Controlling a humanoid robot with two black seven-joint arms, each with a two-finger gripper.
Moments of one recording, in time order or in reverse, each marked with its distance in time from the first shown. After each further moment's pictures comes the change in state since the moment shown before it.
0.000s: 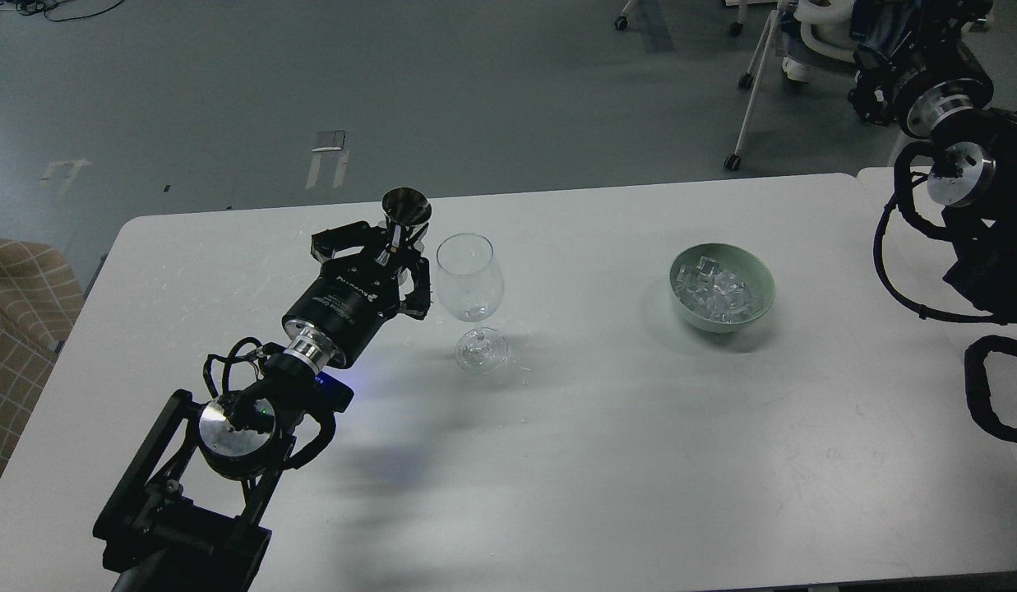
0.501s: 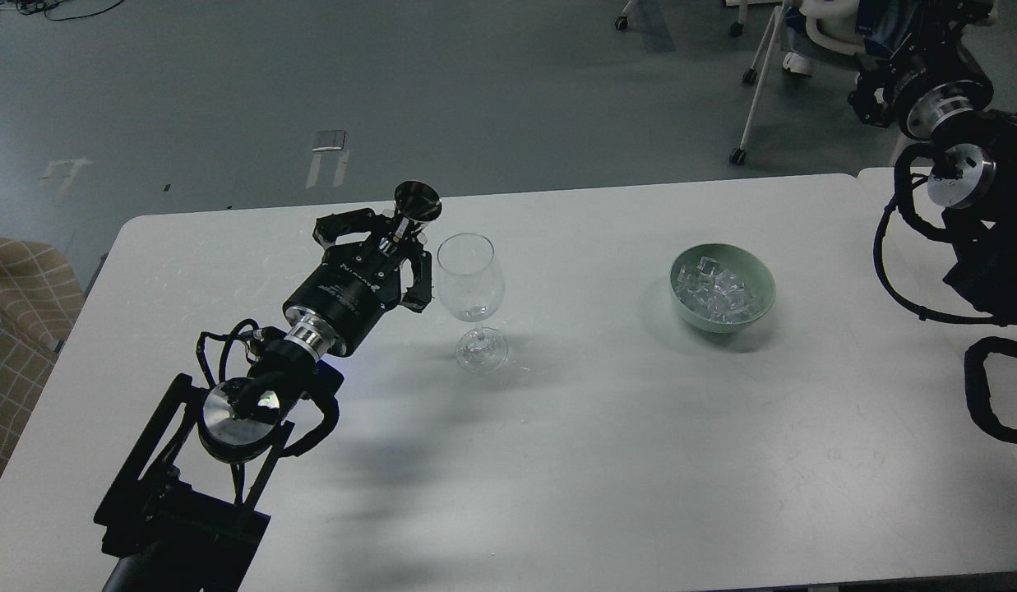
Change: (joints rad) left arm -0.050 0.009 -0.002 -0.001 0.137 0.007 0.029; right arm -0.003 0.000 0.000 0.000 0.000 0.000 0.000
